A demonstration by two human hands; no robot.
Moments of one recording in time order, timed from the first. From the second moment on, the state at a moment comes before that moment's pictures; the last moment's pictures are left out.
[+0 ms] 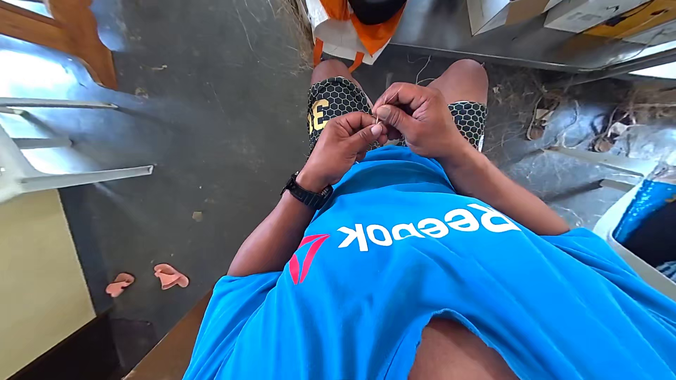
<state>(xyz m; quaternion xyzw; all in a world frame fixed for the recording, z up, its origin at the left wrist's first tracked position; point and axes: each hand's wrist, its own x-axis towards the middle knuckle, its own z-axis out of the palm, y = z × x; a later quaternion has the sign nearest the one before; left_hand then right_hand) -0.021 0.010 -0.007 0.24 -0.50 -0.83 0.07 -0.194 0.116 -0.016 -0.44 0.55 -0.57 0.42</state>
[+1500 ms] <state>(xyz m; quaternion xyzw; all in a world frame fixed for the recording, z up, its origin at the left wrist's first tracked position) -0.023 0.025 -0.004 0.34 -0.57 -0.71 0.21 -0.183 0.122 -0.019 -0.35 0.54 -0.61 0.46</state>
